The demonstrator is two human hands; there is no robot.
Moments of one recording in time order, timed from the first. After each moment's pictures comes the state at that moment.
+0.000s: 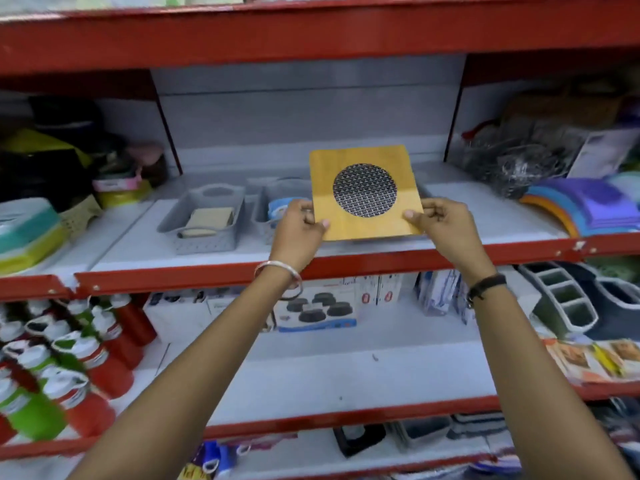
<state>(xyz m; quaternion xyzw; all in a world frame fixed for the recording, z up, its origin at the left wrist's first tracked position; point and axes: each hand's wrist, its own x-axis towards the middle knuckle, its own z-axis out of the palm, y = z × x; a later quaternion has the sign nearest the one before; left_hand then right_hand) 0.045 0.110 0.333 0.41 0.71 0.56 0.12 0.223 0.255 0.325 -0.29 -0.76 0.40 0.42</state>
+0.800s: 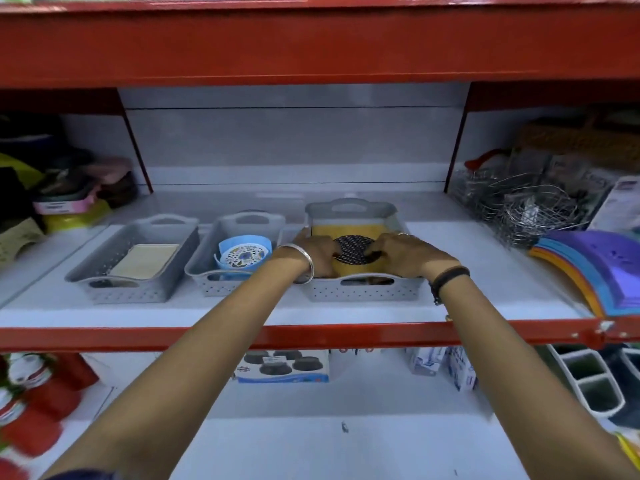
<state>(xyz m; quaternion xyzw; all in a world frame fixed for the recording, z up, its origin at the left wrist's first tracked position) 0.028 0.277 0.344 0.58 0.81 -0.03 0.08 0.160 0.399 0.331 -0.27 -0.96 0.10 0.00</state>
